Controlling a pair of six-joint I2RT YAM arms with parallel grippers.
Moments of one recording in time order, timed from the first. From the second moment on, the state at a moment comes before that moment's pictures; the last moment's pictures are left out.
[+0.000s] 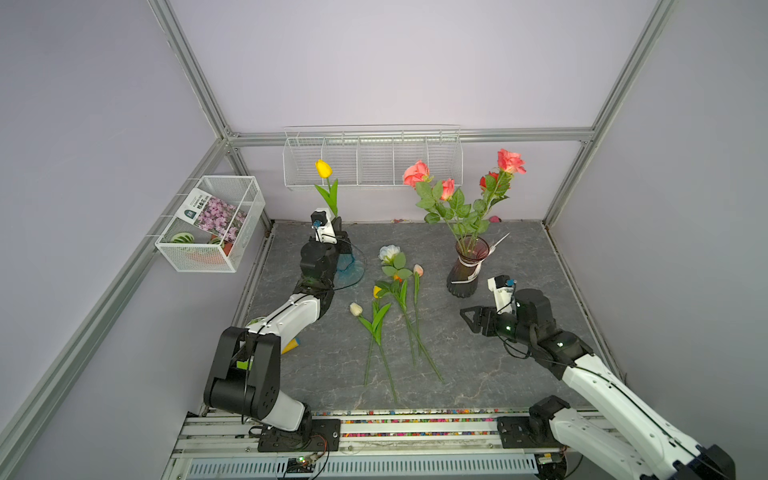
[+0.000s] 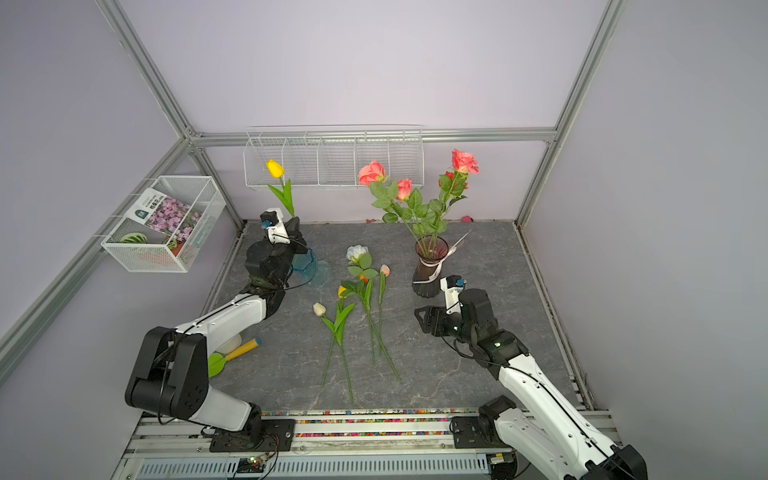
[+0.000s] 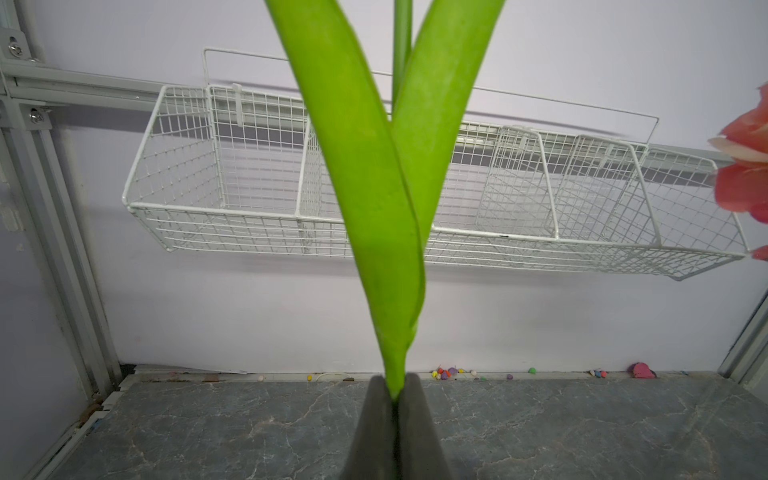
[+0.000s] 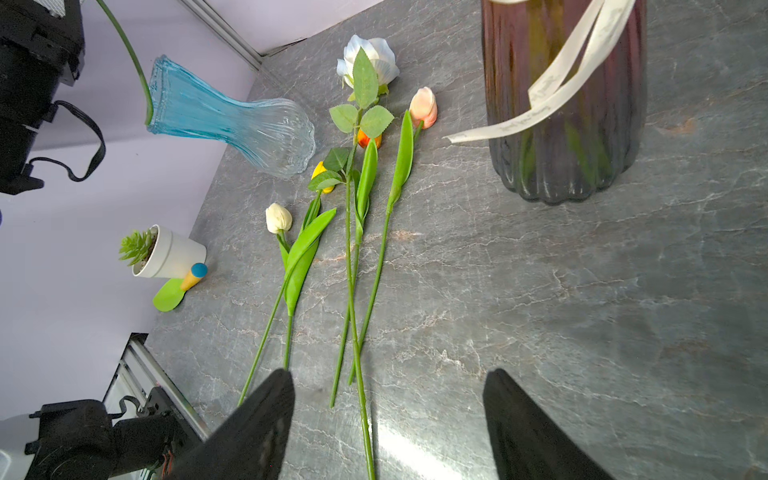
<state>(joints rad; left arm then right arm) -0.29 1.52 0.89 0.76 -0.09 -0.09 0.41 0.87 0.61 -0.35 -0.29 0.47</state>
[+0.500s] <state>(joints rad) -0.29 1.56 1.07 0.67 -0.05 -0.09 0.41 0.91 0.60 -0.32 -0.31 0.47</state>
